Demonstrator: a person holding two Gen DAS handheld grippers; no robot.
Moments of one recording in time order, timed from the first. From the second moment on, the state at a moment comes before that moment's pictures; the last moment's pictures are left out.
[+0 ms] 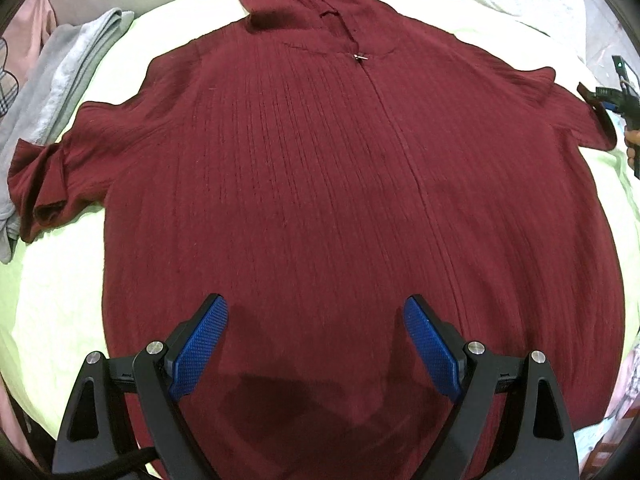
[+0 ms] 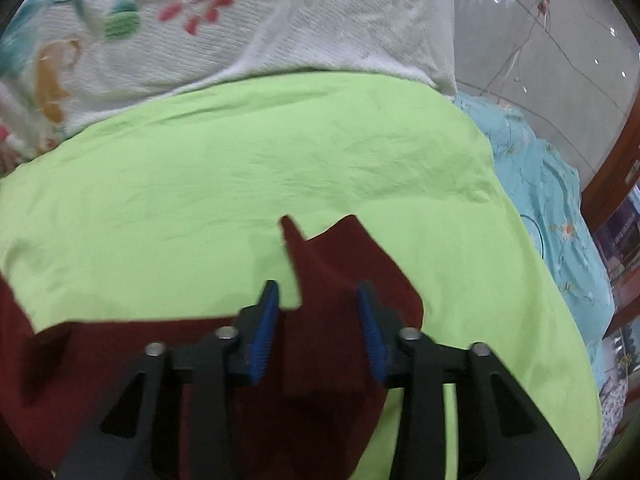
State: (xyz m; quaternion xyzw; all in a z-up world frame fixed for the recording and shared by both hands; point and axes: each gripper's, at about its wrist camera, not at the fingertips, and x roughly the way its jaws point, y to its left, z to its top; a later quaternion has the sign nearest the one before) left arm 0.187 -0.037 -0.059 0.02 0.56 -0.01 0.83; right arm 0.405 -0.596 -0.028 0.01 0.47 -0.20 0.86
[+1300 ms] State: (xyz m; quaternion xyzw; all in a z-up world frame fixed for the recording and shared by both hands) left arm 0.180 0.095 -0.034 -0.15 0.51 -0.02 0.85; right arm 0.373 -0.075 -0.097 0.28 0.51 0.34 0.74
